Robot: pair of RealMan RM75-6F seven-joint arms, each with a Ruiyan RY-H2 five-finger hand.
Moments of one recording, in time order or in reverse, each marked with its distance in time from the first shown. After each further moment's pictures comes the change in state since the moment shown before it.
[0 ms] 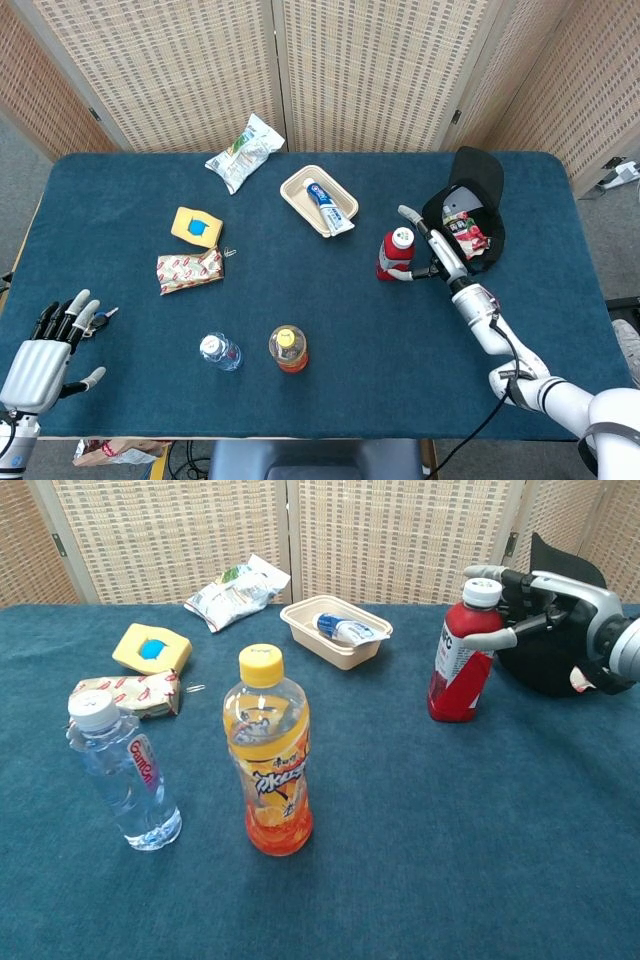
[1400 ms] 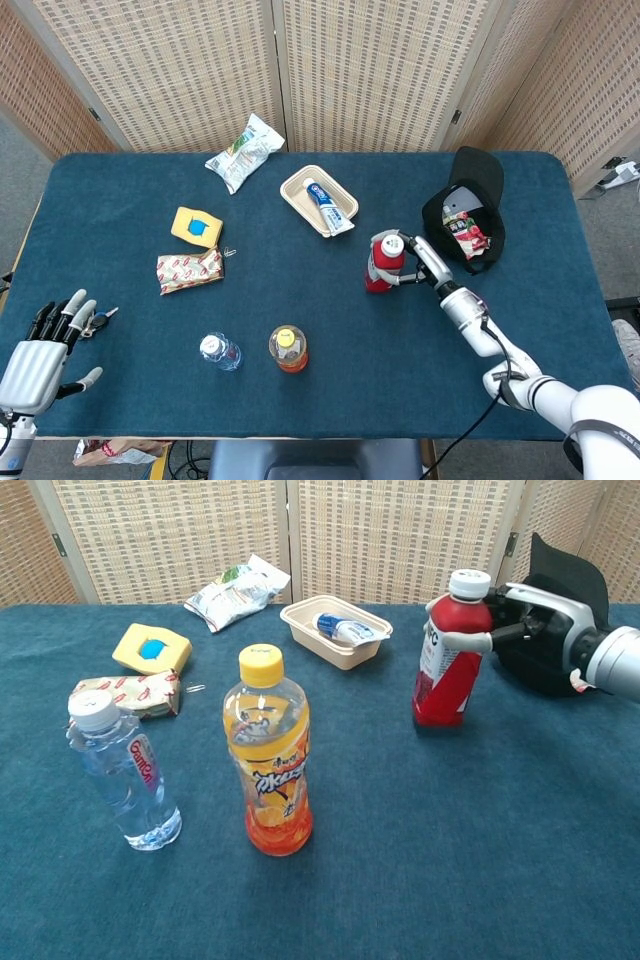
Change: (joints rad) left arm 0.006 0.015 0.000 -0.017 0.003 0.009 0.012; right arm 0.025 -0.031 -0.052 0.032 -0.088 0.055 0.142
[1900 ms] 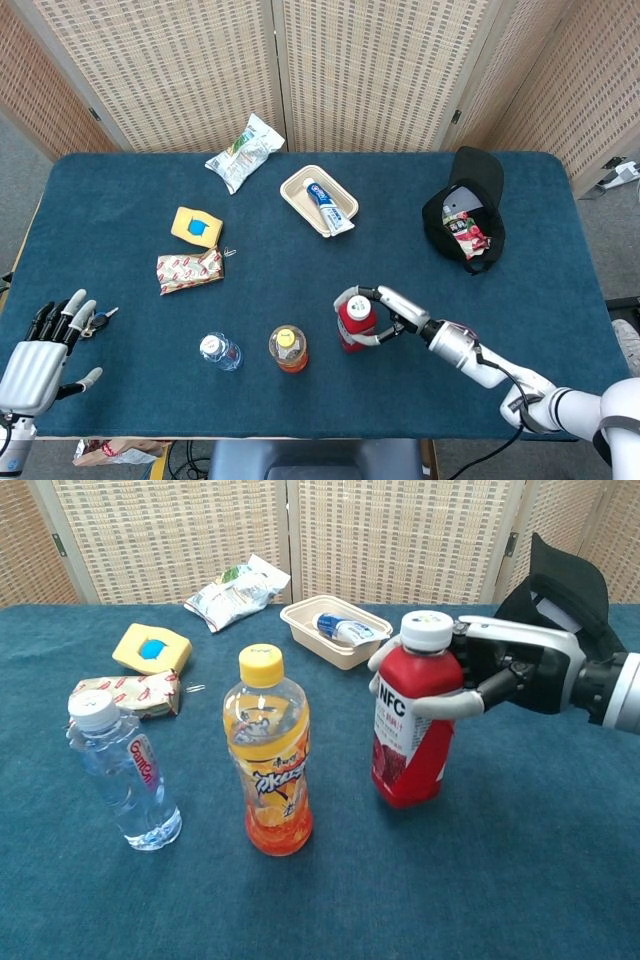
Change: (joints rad) left arm 0.004 0.006 0.001 -0.015 0.005 0.006 0.016; right arm 0.026 0.153 -0.164 -0.318 -0.218 0.104 -0.052
